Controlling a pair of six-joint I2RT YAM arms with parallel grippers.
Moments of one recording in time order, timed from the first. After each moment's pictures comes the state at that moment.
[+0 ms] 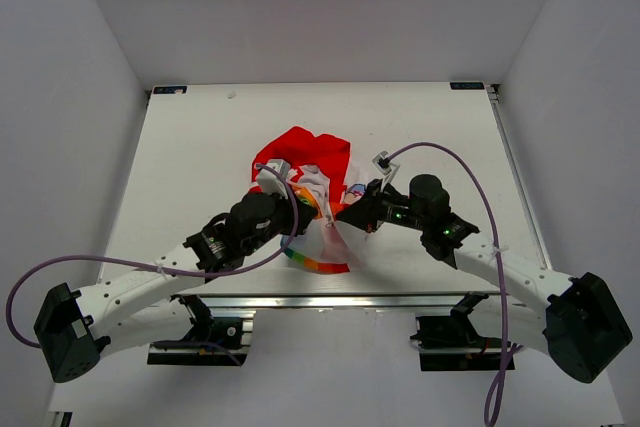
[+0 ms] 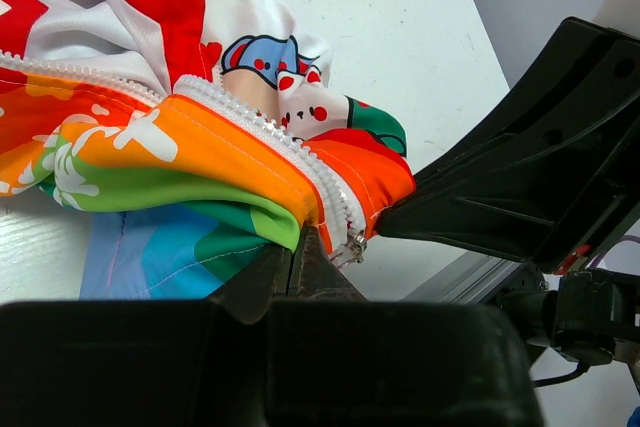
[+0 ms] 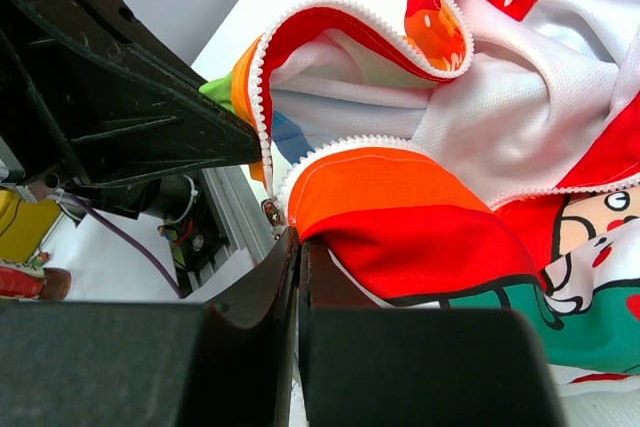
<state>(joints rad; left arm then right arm) -0.92 0.97 0.67 -0.03 -0.21 -0.67 0.67 1.08 0.54 0.33 -0.53 0.55</state>
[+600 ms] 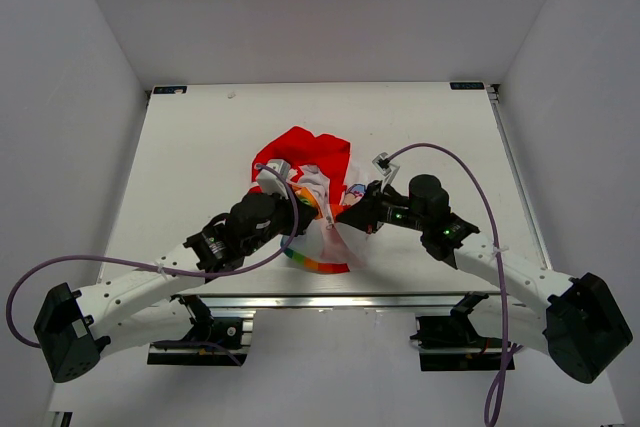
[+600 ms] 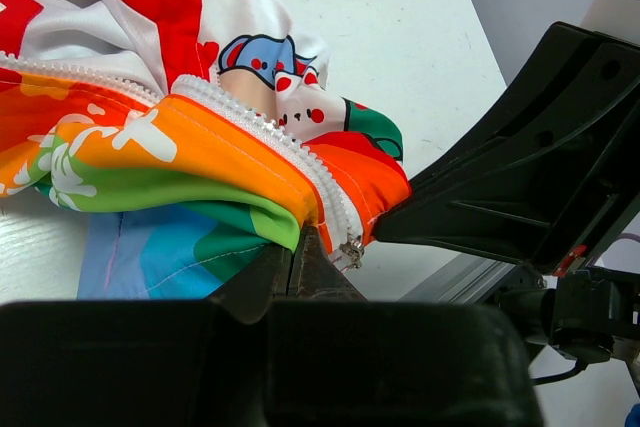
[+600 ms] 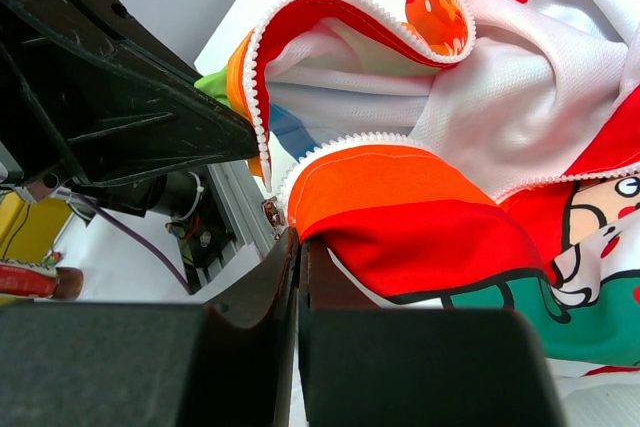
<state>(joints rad) -0.92 0.97 0.66 -0.03 -0.21 -0.67 0.67 1.08 0.54 0.30 -0.54 0.58</state>
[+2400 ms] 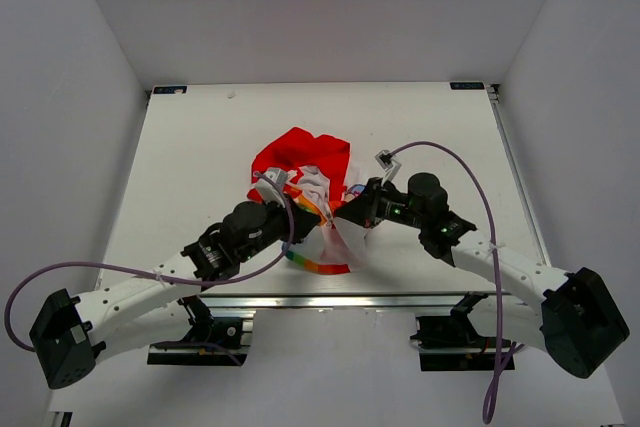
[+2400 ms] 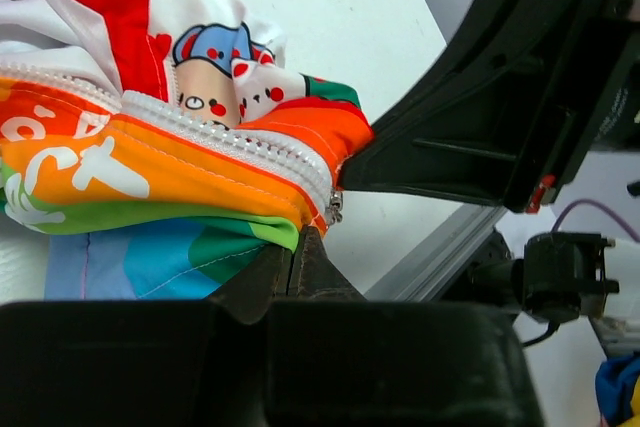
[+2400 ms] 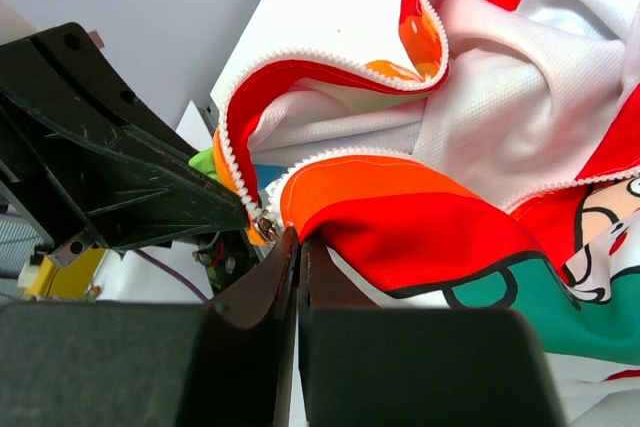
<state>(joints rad) -0.92 0.91 0.55 0.11 -0.12 -0.67 0.67 1.11 0.55 0.35 -0.49 0.70</state>
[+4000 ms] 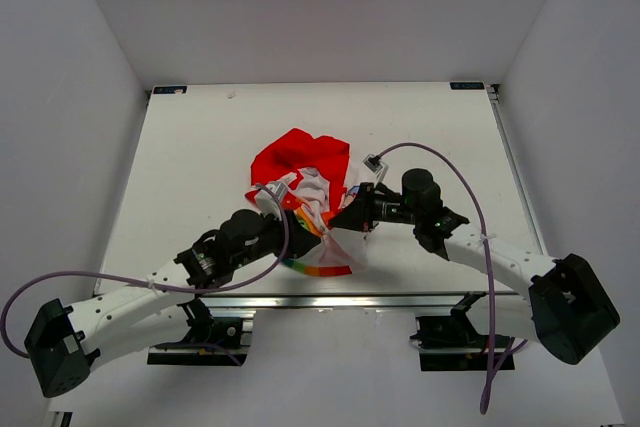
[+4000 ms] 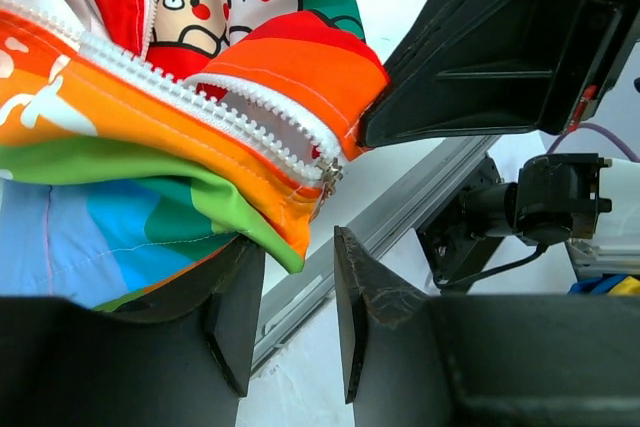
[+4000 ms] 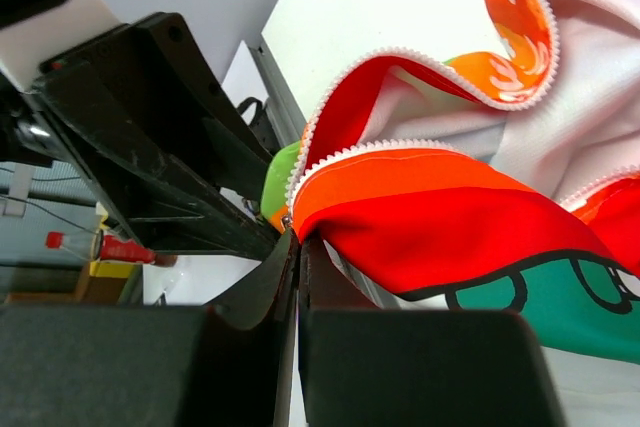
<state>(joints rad) -0.92 0.85 0.50 -0.02 0.02 -0.72 0.66 1.19 0.57 0.35 -0.70 0.75</state>
